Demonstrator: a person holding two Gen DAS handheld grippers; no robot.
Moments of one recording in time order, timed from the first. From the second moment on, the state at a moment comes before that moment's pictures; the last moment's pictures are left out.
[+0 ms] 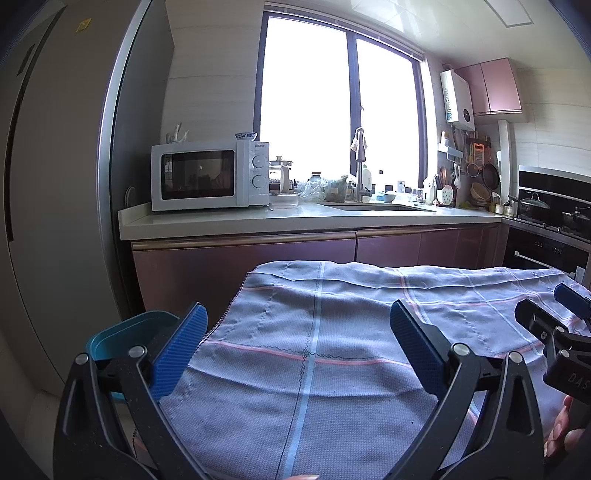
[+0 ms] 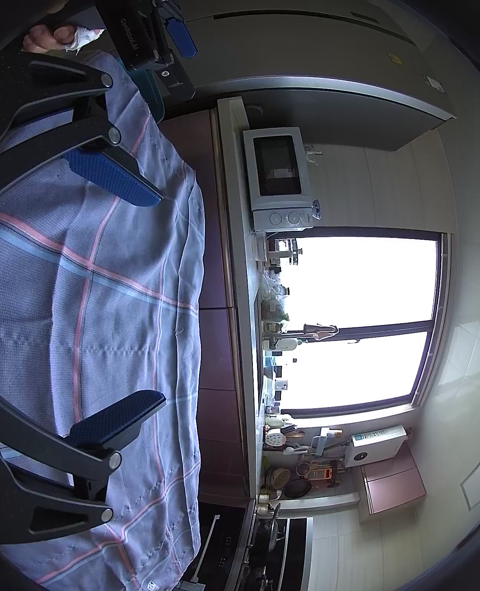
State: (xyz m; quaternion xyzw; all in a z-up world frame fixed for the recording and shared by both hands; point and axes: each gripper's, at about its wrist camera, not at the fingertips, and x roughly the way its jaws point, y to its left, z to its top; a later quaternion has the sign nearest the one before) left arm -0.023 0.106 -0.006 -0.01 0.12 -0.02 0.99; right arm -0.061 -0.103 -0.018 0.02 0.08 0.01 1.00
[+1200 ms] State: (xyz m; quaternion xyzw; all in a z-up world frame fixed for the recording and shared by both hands) left arm -0.019 0.104 -0.006 -0.01 0.12 -0.02 0.99; right arm -0.058 -0.107 -0.012 0.02 0.07 0.00 1.00
